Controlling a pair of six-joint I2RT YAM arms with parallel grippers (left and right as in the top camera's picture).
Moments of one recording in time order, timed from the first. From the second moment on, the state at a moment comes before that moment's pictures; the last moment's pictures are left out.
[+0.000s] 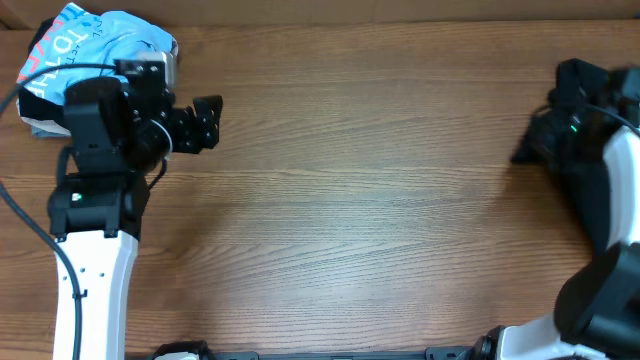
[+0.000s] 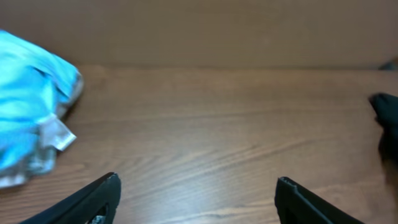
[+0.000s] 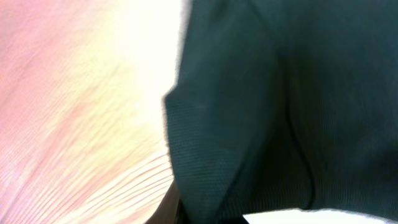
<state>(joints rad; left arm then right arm) 0.07 1.23 1.27 -0.58 0.33 -0.08 -0.33 1.71 1.48 -1.01 -0.23 0.32</state>
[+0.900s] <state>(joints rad) 0.07 1.23 1.33 -0.76 -0.08 0.01 0.69 1.65 1.51 -1.03 -0.36 0.42</state>
